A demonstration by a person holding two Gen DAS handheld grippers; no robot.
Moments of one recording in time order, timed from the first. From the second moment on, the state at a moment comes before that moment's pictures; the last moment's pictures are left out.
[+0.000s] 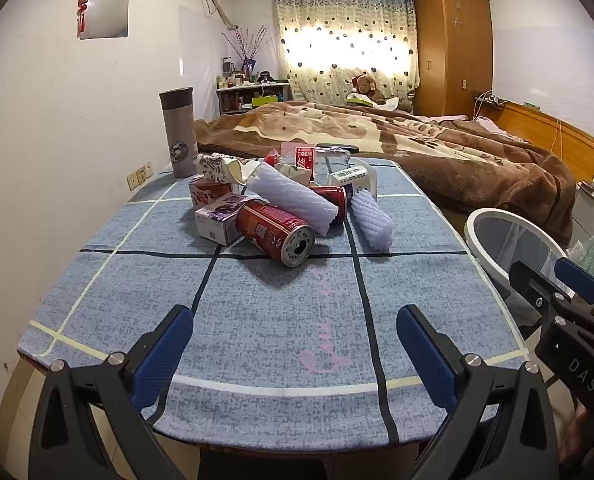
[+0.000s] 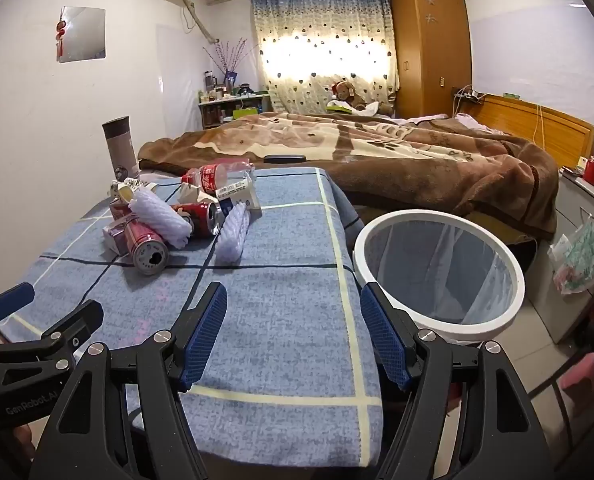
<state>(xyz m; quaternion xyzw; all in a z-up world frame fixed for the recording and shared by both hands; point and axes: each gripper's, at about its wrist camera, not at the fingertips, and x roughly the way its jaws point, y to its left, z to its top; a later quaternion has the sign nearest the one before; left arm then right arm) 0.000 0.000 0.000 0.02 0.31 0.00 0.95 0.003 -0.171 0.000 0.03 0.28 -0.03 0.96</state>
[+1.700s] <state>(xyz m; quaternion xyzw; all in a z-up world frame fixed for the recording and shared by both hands) -0.001 0.006 0.002 0.01 0.31 0.00 0.95 0.003 -0.169 0.000 0.03 0.28 -0.04 0.96</state>
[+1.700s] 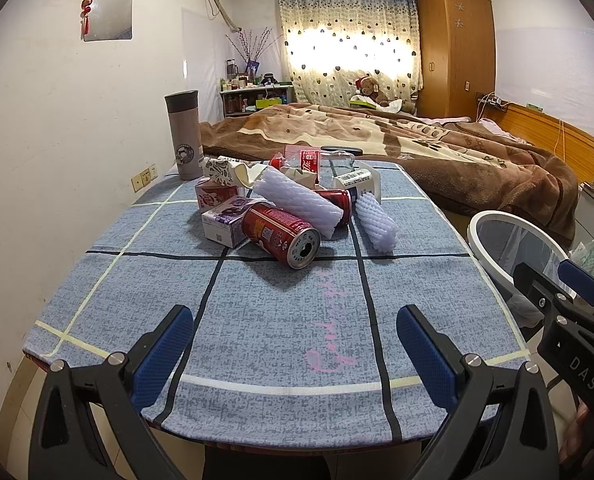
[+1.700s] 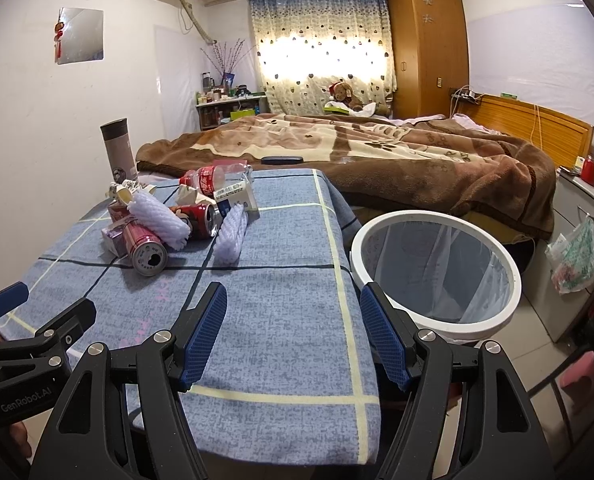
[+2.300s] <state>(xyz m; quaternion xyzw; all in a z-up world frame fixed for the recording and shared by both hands) -0.002 0.006 0.004 0.01 0.30 0.00 0.95 0.003 -0.169 0.001 0.03 0.28 -0.03 0.96</state>
